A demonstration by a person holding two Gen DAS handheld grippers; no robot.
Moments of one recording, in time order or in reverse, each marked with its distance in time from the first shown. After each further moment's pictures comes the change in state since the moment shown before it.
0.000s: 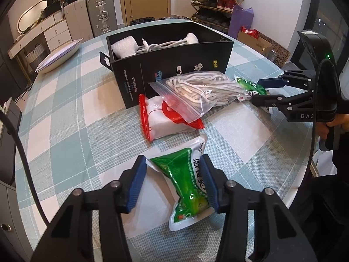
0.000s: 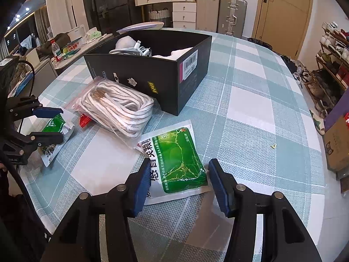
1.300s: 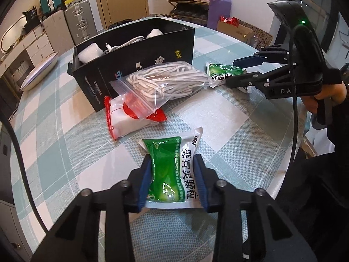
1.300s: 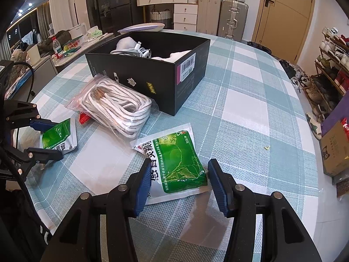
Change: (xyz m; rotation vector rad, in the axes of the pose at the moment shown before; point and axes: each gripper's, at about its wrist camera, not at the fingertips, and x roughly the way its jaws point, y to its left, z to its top) left arm 0.003 -0.035 -0.006 0.131 0.023 -0.054; right arm -0.007 -0.001 -0.002 -0.027 -0.014 -0.019
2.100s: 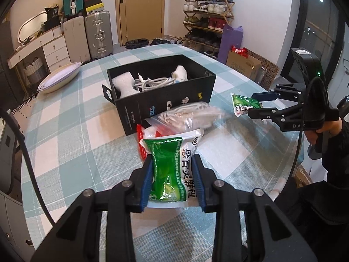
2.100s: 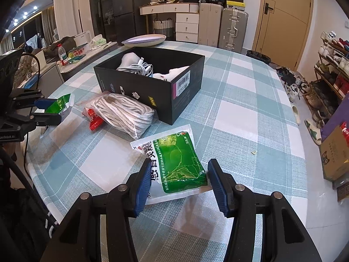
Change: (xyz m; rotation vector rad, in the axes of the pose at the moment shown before) left arm -0.045 0.034 0.011 -0.109 -0.170 0.018; right arm -0.033 -0.008 -0.004 -0.007 -0.075 0.018
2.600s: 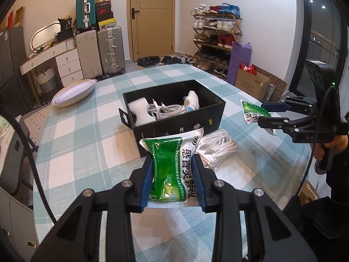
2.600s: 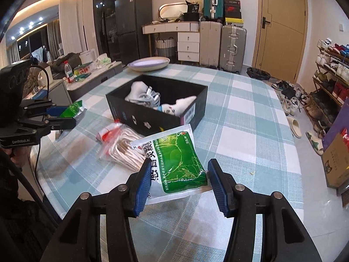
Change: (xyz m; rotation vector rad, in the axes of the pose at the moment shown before) left arm -0.017 0.004 0.013 -0.022 -0.124 0.079; right arm -0.031 0.008 0.015 0.024 -0.150 0.025
